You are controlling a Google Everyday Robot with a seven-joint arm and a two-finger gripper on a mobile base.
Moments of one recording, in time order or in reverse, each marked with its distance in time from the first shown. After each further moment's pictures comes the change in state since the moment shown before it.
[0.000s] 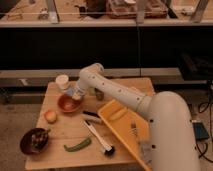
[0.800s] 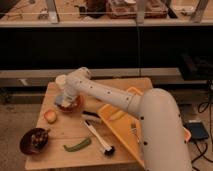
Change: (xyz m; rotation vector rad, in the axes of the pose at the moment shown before) arm 0.033 -0.068 0.020 0.087 -0.020 -0.161
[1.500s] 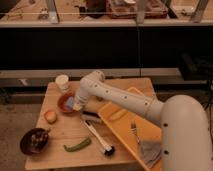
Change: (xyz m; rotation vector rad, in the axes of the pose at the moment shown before) arm -0.074 -0.007 -0.044 -0.039 0.005 0.101
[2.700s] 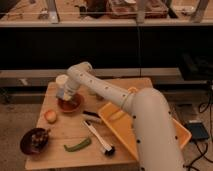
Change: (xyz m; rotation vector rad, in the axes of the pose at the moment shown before) arm 0.087 0.038 0.046 0.048 0.040 -0.051
